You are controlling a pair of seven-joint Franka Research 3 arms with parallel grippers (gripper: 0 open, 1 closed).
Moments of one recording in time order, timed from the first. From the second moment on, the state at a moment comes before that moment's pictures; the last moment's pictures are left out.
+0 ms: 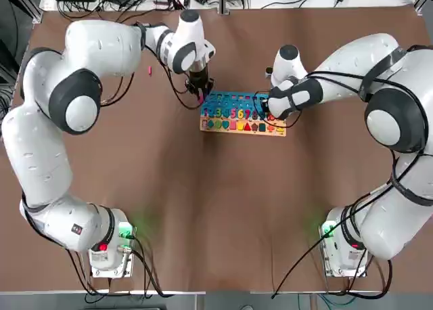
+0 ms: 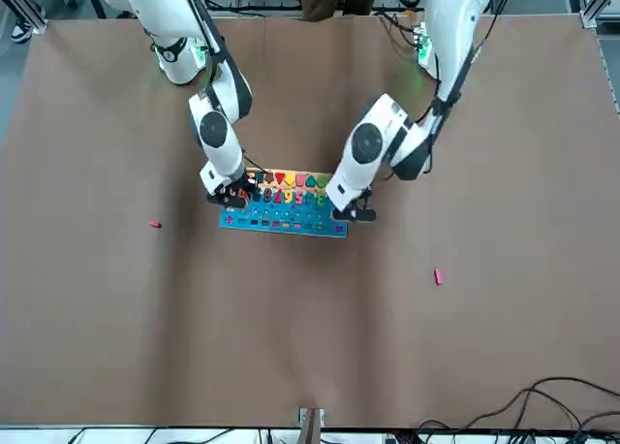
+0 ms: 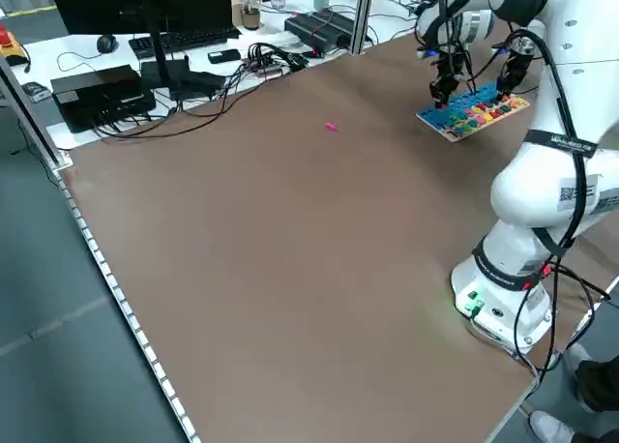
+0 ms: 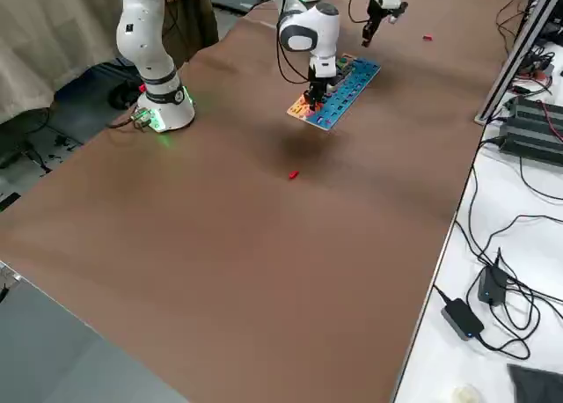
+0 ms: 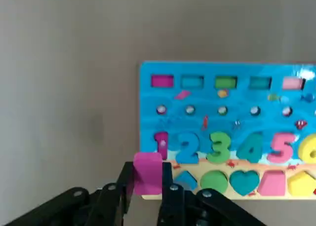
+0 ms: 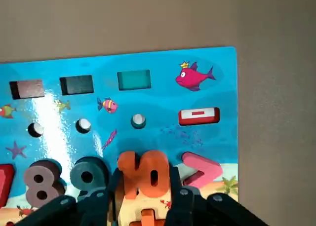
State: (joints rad) left arm -0.42 0.52 -0.33 -1.84 0.06 2.27 -0.69; right arm 0.63 0.38 -0.05 -2.28 0.06 2.61 0.67
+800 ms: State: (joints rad) left arm -0.50 0.53 -0.33 -1.97 0.06 2.43 -0.74; right arm 0.63 0.38 -0.05 -2.29 0.06 2.60 0.66
